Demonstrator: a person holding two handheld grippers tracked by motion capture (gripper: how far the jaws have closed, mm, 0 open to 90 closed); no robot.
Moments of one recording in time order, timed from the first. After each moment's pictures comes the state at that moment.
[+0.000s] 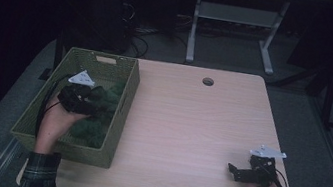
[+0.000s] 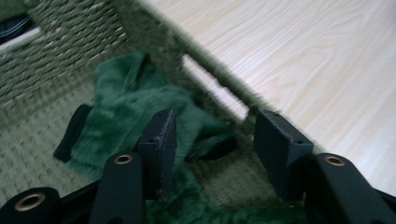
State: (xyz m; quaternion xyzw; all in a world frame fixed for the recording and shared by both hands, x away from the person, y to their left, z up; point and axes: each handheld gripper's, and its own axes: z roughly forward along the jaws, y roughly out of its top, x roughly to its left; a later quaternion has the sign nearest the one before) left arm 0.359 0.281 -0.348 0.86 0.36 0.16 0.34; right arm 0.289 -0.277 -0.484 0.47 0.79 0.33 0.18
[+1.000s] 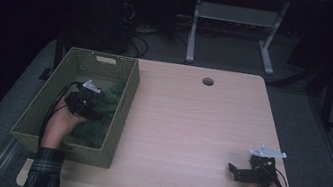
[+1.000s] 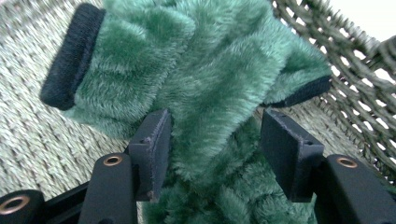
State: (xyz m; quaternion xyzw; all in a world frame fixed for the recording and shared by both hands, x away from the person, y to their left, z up) left arm 0.391 0.289 -0.405 0.88 0.41 0.13 0.22; right arm 0.290 -0.278 -0.484 0.48 0.79 0.33 0.18
